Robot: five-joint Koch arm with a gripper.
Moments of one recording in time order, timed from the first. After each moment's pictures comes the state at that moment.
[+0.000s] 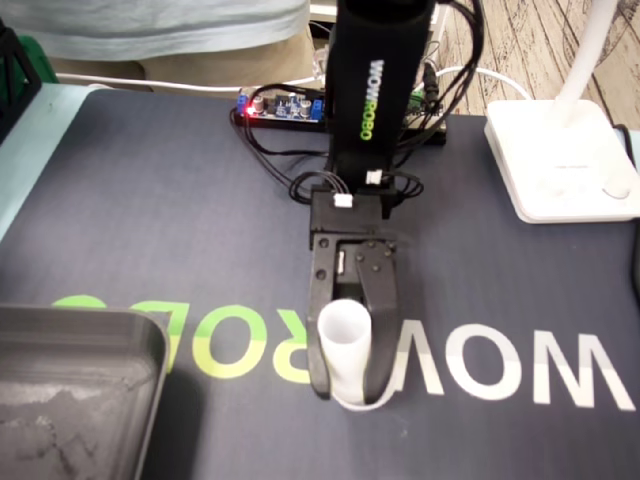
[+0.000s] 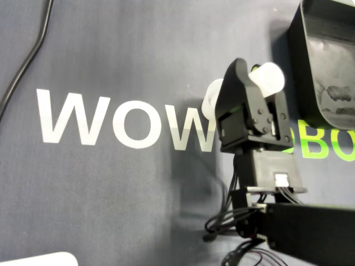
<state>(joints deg) -0.4 75.2 157.1 -80.6 -81.9</state>
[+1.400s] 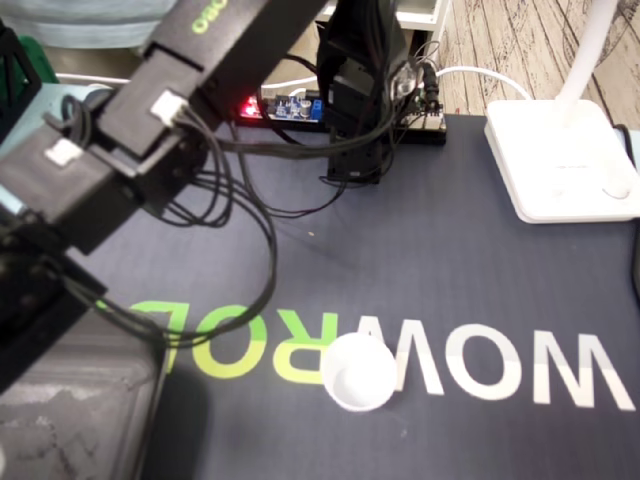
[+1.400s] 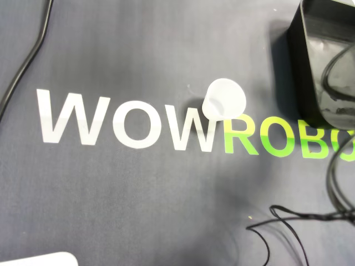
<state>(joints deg) 33.0 78.2 95.3 -11.3 9.8</state>
